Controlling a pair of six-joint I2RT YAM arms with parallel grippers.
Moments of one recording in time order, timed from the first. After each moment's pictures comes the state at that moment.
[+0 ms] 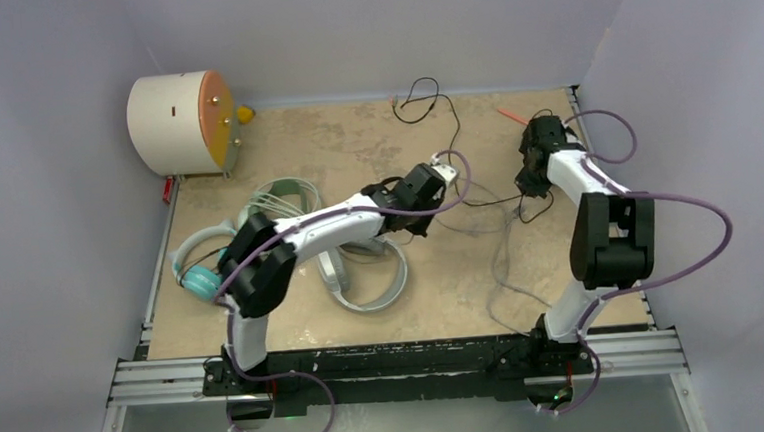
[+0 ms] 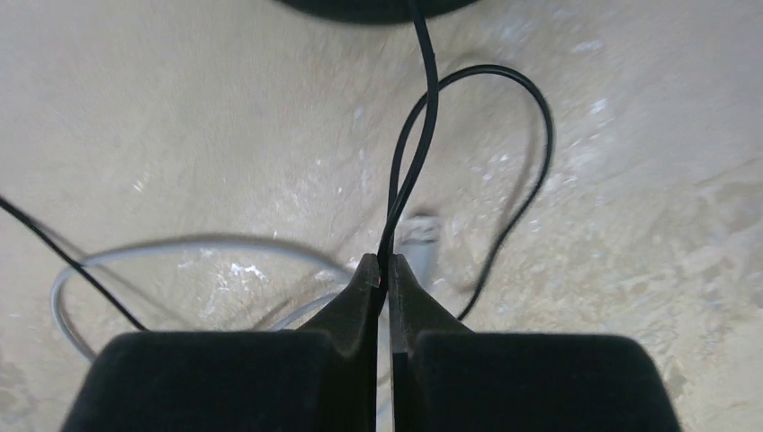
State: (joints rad) left arm -0.93 2.01 1.54 -0.44 -0.13 -0.19; right arm -0.04 1.75 1.20 -0.58 0.22 0.67
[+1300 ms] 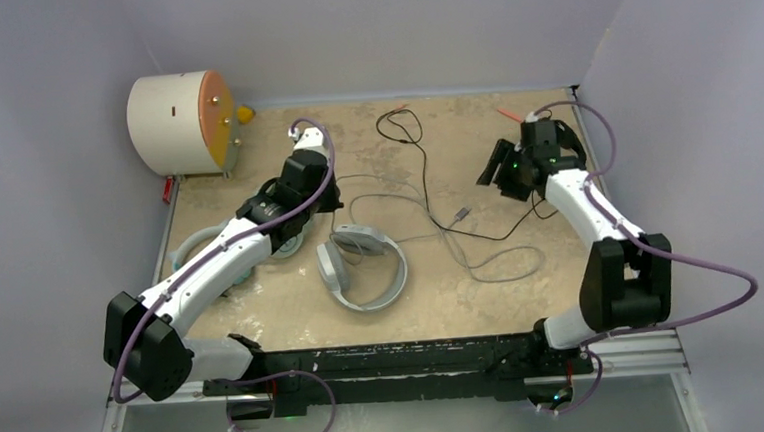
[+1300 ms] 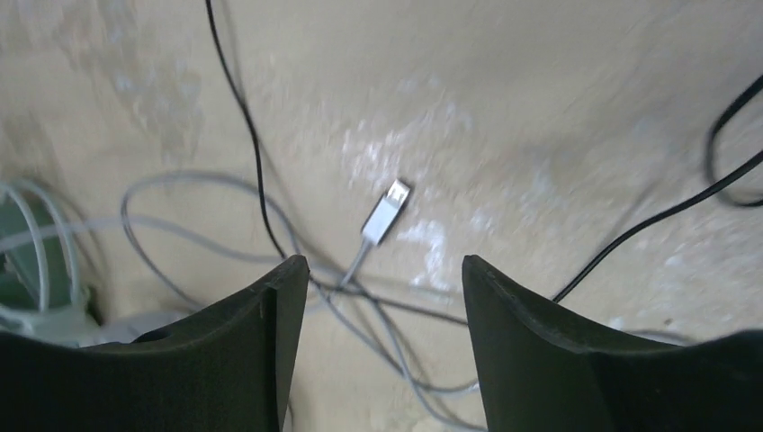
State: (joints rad) left arm -0.60 1.30 1.07 -0.37 -0.27 -0.48; right arm 0.00 1.51 1.13 -0.50 -0.13 0.52
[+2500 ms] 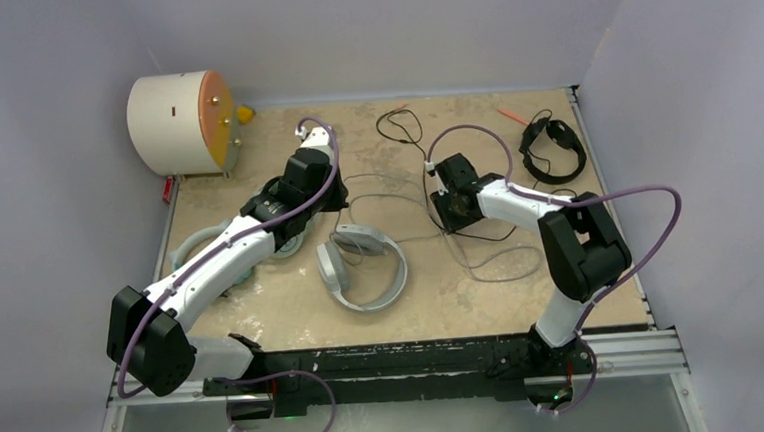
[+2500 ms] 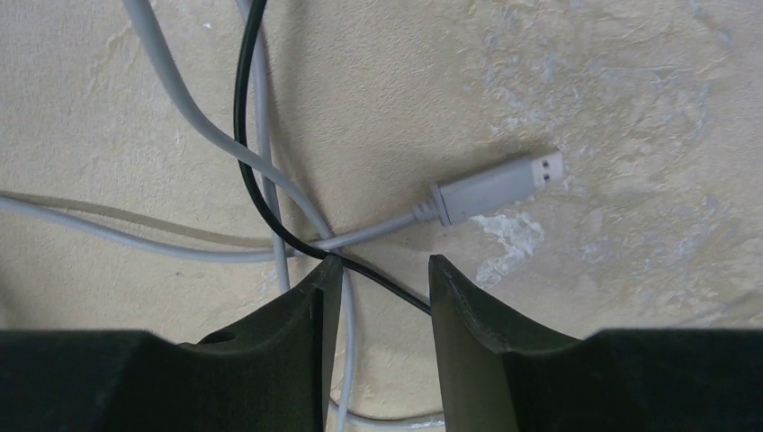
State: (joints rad) left arm -0.60 1.33 1.07 -0.33 -0.19 -0.46; right arm 0.46 1.71 1.04 -0.46 0.11 0.07
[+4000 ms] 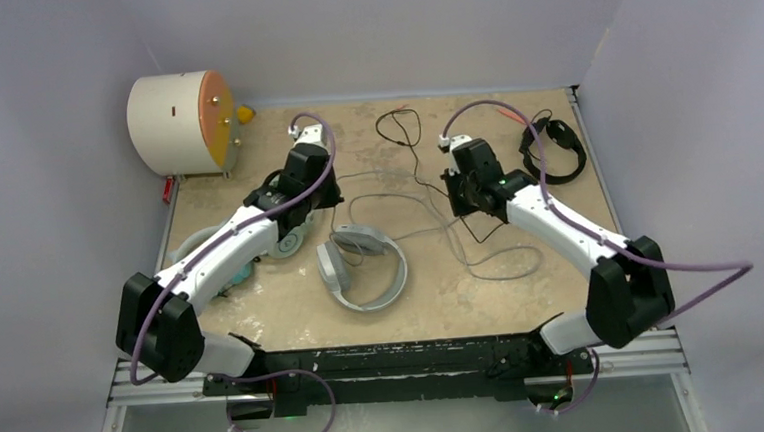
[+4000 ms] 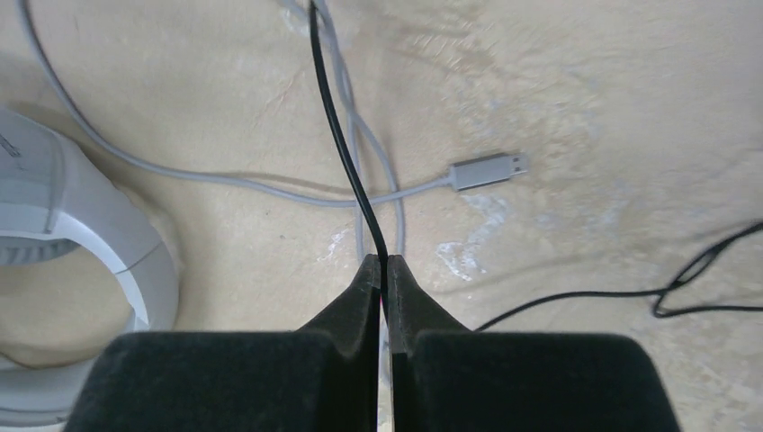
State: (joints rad) left arm -0.55 1.39 1.09 -0.35 -0.21 -0.50; right arm 0.47 1.46 1.05 -0.51 0.06 0.14
